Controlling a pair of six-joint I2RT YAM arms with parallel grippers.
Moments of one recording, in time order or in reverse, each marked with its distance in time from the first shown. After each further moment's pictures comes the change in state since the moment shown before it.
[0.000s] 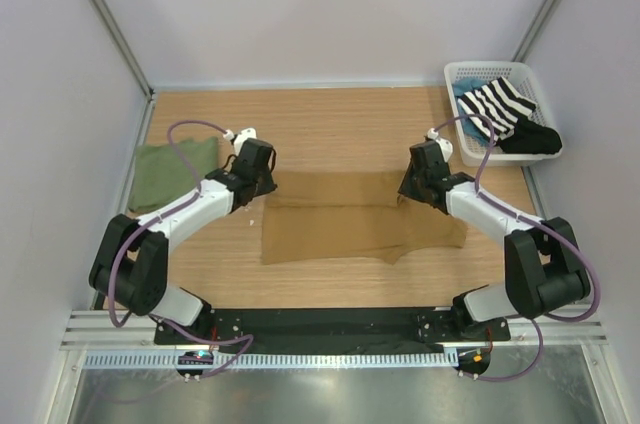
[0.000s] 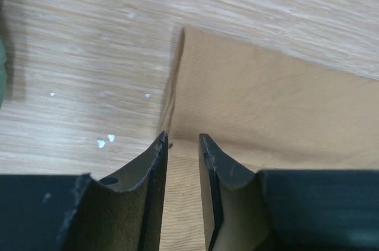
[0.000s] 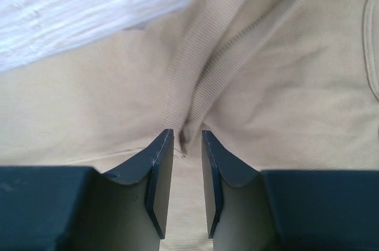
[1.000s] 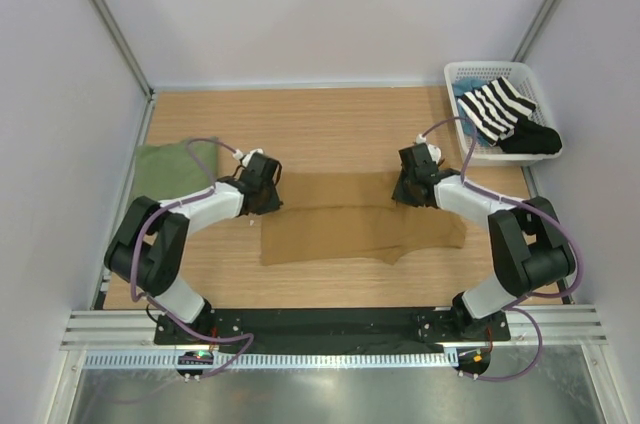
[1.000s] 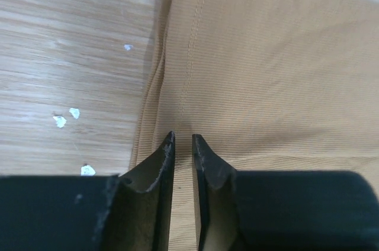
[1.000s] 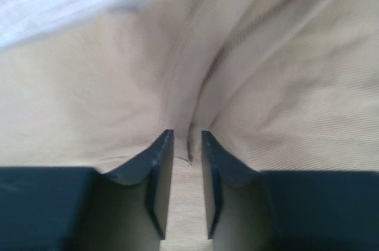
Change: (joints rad) left arm 0.000 0.131 -0.068 0.042 0.163 -0.072; right arm 0.025 0.134 0.034 -0.019 -0.043 0.020
